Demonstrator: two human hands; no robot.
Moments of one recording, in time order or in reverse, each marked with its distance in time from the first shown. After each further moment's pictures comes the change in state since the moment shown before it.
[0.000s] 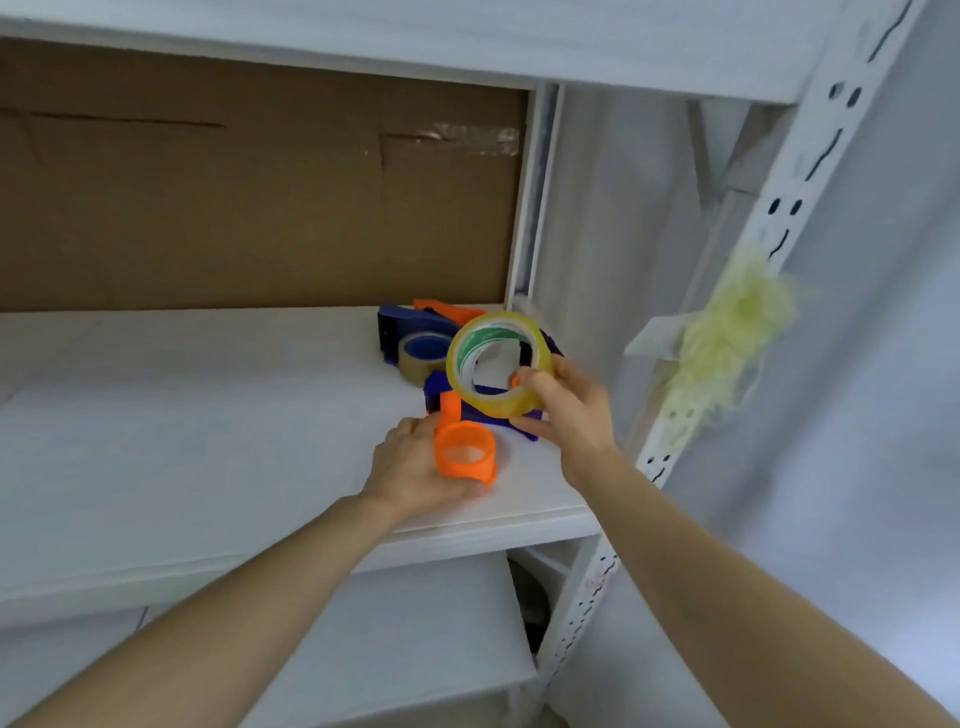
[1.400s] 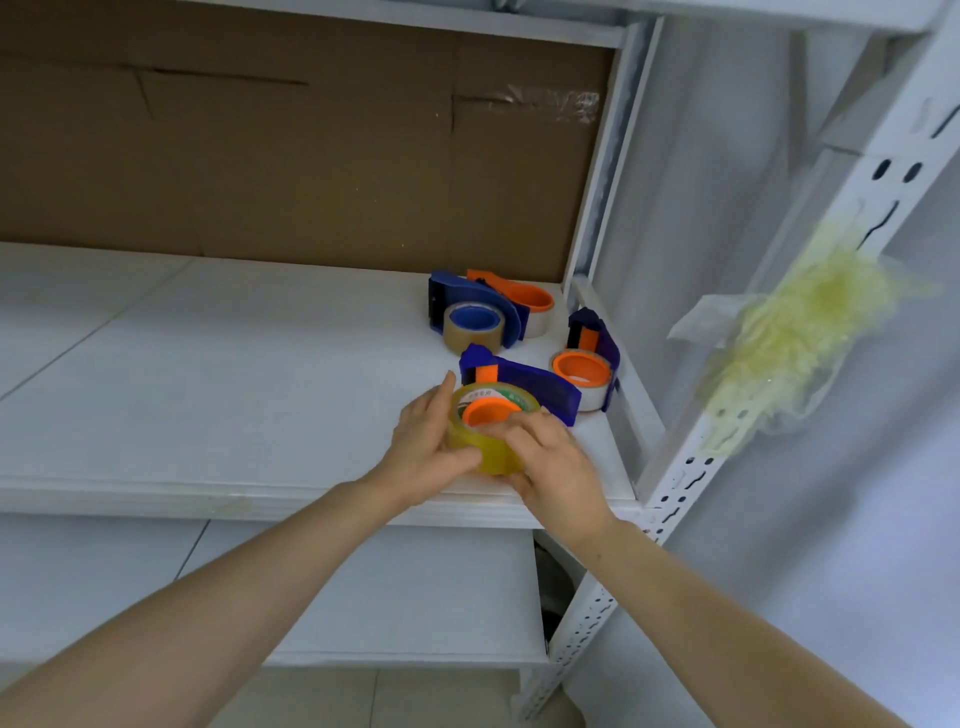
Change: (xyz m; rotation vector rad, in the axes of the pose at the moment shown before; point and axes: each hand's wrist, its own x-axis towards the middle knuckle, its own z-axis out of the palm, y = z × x) left_hand -0.035 0.011 -0.001 -0.347 0.072 -0.055; right_hand -0.002 0.091 -0.019 -1.014 -0.433 -0.965
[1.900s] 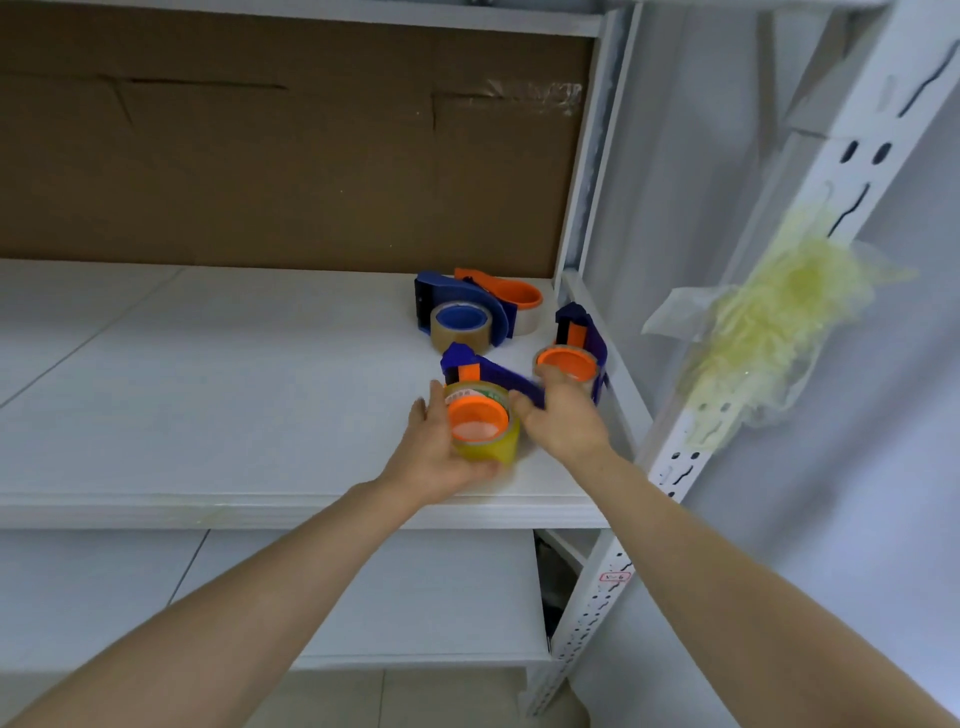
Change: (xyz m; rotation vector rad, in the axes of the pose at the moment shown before) left_hand 0.015 0.009 0.022 0.102 -0.016 -0.157; right_hand 0.052 0.021 -0.028 0.223 -0.189 0.718
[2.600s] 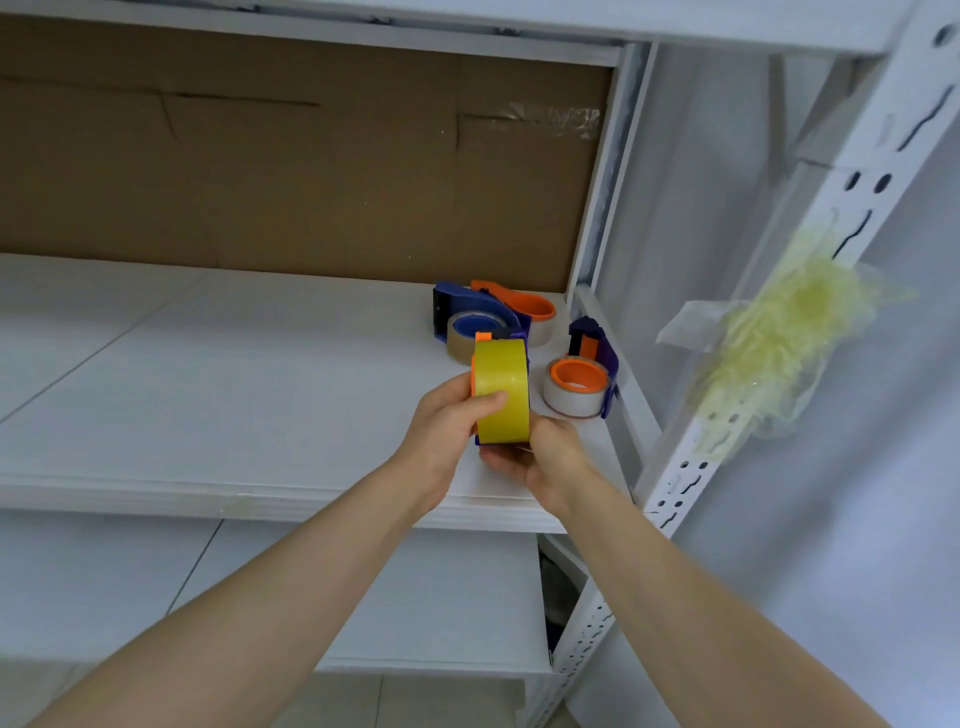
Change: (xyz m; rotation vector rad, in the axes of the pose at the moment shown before) left_hand -0.027 0.033 -0.020 -0.940 0.060 0.070; right_hand -0.033 -0.030 0.020 1.128 -0.171 0.415
